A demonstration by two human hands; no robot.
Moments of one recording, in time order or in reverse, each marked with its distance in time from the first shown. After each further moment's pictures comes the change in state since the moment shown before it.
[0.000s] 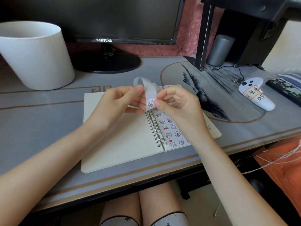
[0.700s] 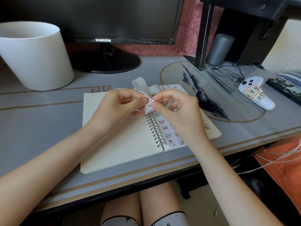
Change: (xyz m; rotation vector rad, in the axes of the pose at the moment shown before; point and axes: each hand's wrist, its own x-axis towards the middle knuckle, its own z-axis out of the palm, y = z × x) left_hand -0.002 -0.005 0.001 0.046 -0.043 0.033; right_hand -0.003 0.001 0.005 -0.108 0.040 -0.037
